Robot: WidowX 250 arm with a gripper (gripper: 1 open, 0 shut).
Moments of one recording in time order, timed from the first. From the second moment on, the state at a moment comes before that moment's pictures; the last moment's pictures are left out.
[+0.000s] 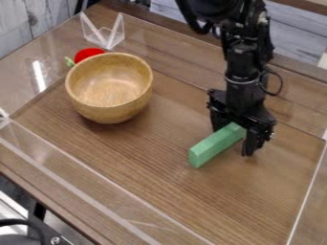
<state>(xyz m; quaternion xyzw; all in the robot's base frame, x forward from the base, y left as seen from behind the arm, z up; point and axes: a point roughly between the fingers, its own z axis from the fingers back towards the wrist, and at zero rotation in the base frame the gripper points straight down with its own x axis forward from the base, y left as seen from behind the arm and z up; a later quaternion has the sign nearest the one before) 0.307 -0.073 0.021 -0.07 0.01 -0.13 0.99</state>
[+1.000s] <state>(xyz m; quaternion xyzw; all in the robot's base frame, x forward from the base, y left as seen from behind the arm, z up) 0.313 -0.050 0.028 -0.09 -0.02 -0.11 0.99</state>
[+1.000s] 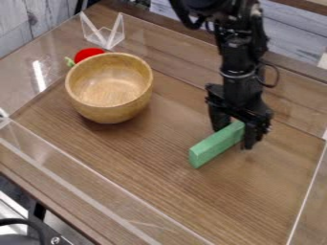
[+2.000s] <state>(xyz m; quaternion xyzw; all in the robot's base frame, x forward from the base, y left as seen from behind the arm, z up) 0.317 -0.020 0.068 -0.10 -0.09 -0.08 0.99</state>
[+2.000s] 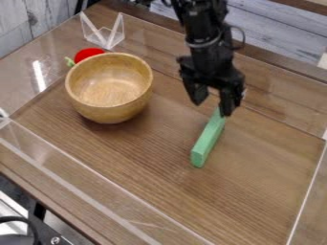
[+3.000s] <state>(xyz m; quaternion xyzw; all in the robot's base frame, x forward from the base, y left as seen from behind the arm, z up) 0.334 -0.014 0.108 -0.11 -0.08 -0.03 0.99</state>
